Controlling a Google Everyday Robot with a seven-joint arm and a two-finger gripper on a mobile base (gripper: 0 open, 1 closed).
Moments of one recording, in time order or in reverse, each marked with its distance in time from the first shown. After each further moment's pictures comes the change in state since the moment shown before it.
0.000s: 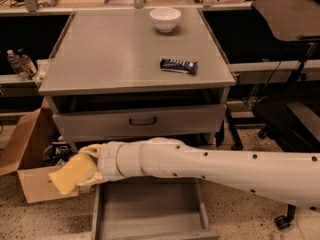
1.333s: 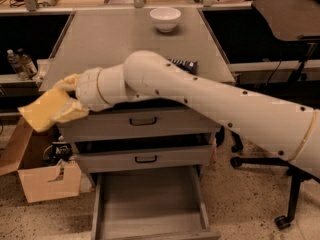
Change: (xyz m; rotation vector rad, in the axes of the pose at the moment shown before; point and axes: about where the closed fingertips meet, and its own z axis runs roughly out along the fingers) arm -0.127 -0.144 -0.022 -0.010 -0.102 -0.063
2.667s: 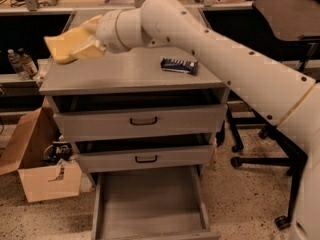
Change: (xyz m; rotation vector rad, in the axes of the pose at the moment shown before) arm 0.000 -0.163 -0.054 0.237 0.047 0.098
